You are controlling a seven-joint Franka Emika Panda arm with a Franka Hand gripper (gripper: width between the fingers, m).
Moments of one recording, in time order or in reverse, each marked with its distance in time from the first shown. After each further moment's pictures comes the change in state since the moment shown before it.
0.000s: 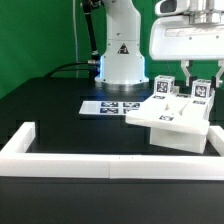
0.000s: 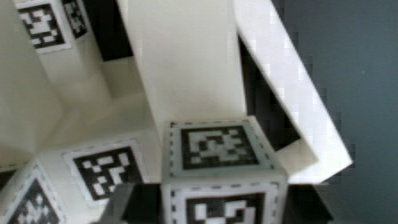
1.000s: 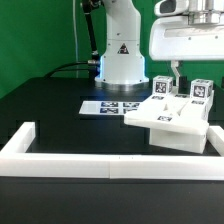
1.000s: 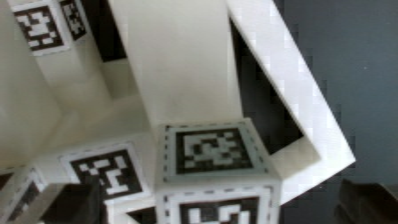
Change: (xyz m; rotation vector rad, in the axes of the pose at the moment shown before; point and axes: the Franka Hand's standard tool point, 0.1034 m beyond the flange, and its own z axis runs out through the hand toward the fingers) arm 0.000 0.000 0.000 0.000 0.000 -0.002
